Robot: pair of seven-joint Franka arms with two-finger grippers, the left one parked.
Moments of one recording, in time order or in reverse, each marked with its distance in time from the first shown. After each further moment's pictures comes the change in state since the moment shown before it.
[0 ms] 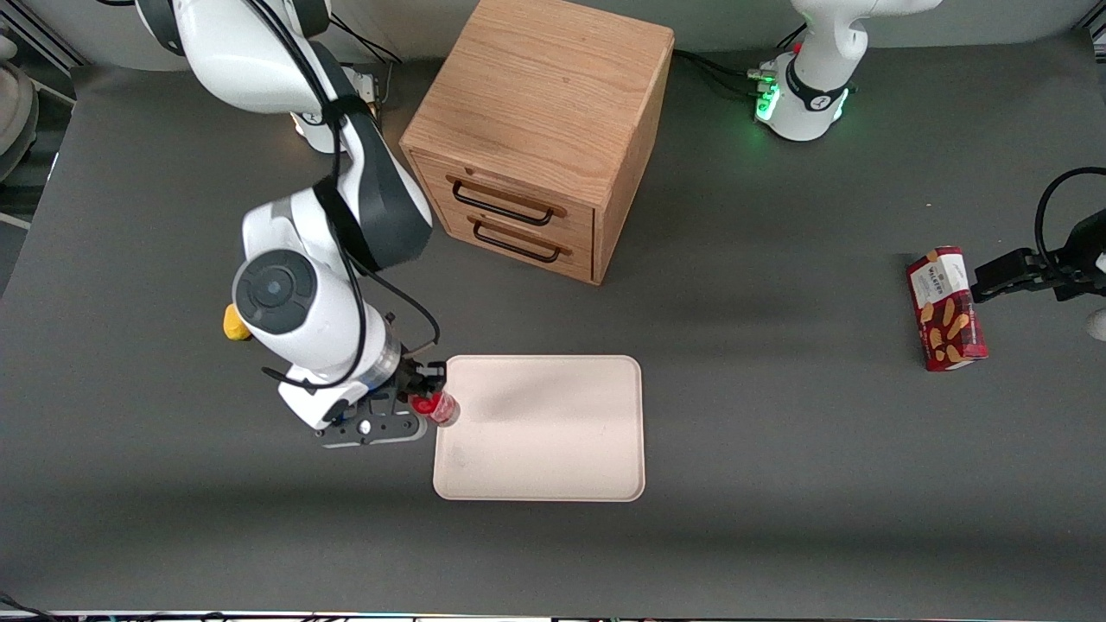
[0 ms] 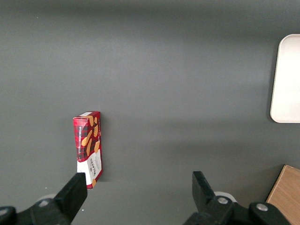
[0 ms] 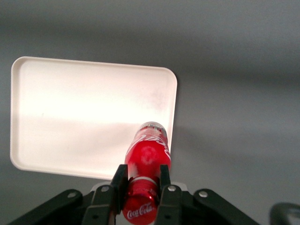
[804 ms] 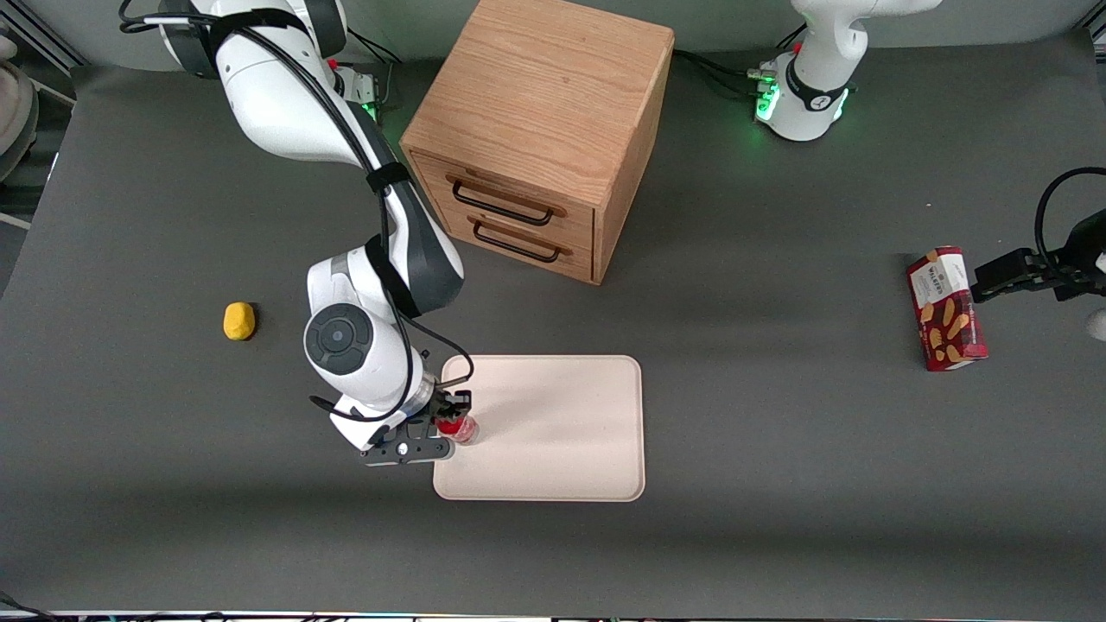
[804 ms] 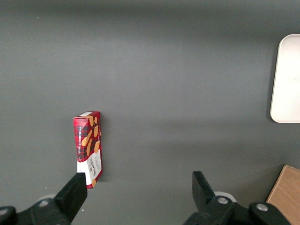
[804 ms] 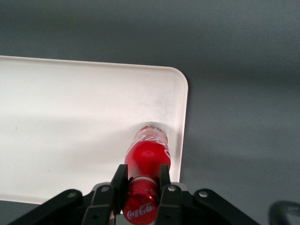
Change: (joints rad) arm 0.007 0.073 0.016 -0.092 0.022 0.163 0.000
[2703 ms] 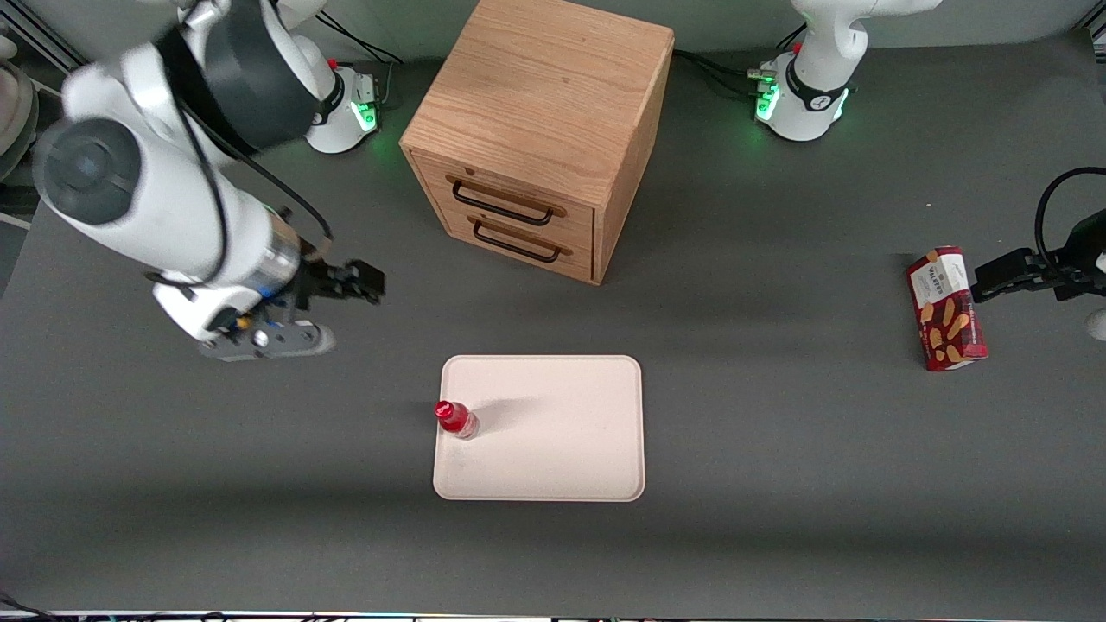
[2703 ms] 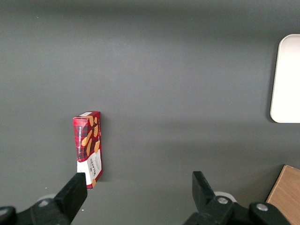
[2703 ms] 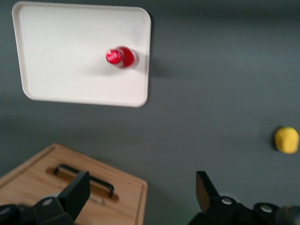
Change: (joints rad) arm -0.123 -0.420 0.100 0.023 -0.101 -0.603 0.011
